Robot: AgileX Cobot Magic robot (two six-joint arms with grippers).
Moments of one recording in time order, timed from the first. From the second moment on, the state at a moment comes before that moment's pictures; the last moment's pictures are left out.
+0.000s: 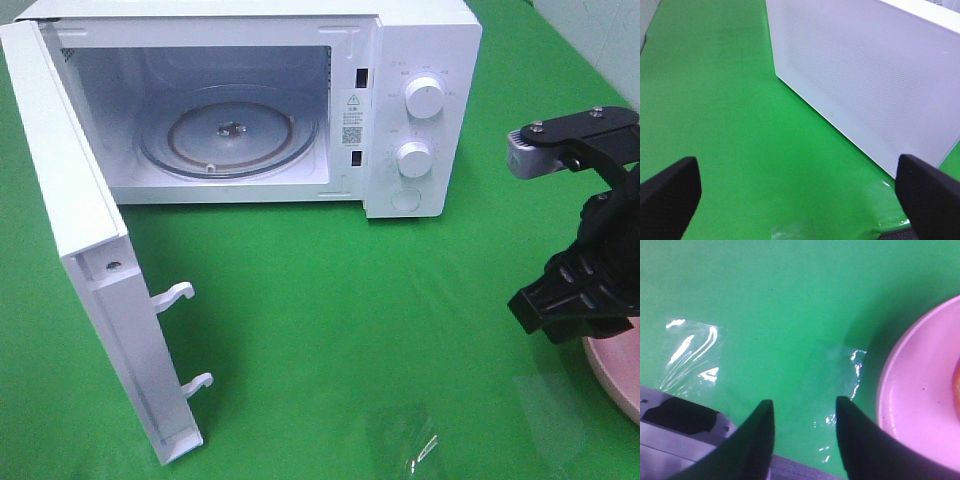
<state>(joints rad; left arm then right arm) 0.07 -0.01 -0.52 -0.24 1.09 0.25 0.51 1.26 -0.75 -0.12 0.83 0.18</state>
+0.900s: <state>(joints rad) 0.07 -0.01 -0.52 -0.24 1.09 0.25 0.29 1.26 -0.65 -0.24 0.74 0.14</state>
